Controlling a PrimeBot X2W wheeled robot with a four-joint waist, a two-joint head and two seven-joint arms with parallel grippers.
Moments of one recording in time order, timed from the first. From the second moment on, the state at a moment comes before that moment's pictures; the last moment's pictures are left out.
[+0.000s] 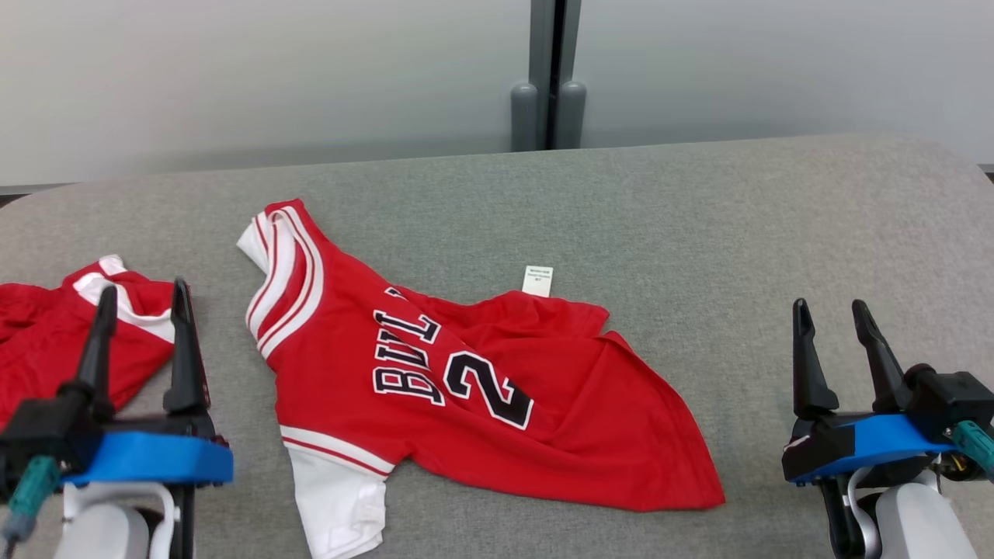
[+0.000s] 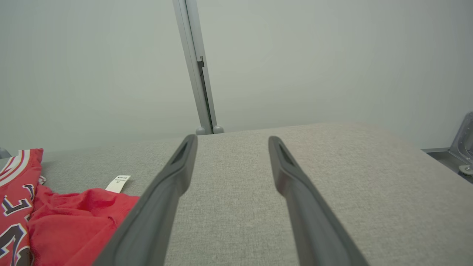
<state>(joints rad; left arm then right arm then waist) -0.18 0.33 -0.10 0.17 -0.37 0.01 -0.26 -0.22 -0.05 -0.12 0.33 0.14 0.13 -0.26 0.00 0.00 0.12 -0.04</state>
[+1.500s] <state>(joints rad) -0.03 0.10 0.11 0.14 -0.17 -0.13 -0.26 -0.22 -0.08 0.22 0.76 0.27 0.13 -0.19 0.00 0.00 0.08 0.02</state>
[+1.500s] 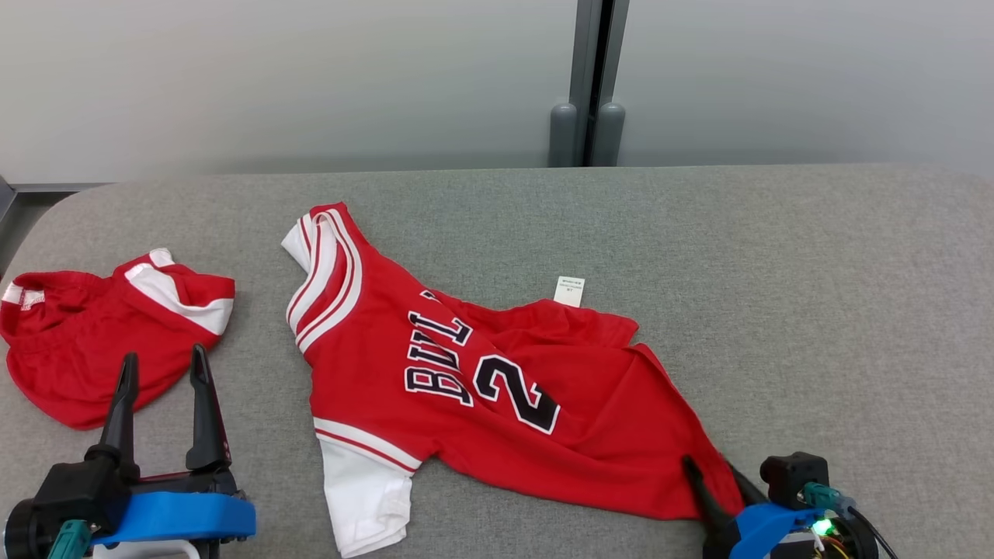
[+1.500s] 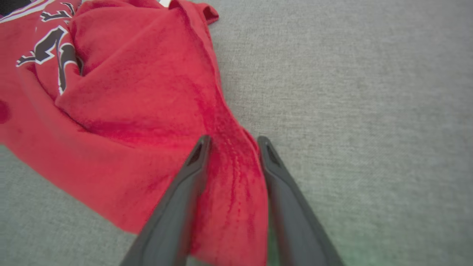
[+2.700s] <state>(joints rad) -0.06 0.11 0.08 0.17 -0.18 -0.13 -0.26 -0.32 -0.23 -0.11 0.70 0.19 0.13 -0.26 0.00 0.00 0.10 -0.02</state>
